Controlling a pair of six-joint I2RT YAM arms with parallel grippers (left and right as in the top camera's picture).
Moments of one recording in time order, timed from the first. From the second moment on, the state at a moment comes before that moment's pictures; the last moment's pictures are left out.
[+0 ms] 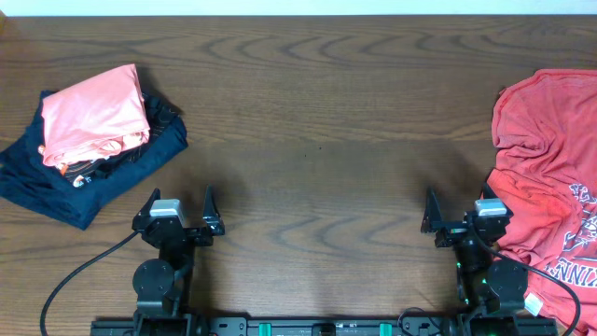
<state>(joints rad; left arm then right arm) -0.04 0.01 0.02 -0.11 -0.04 -0.11 0.05 0.01 0.01 -0.07 -0.04 0.01</state>
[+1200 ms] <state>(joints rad) -0.04 0.23 0.14 -0.27 -0.05 -0.12 0.05 0.26 0.16 -0.19 0.05 0.02</state>
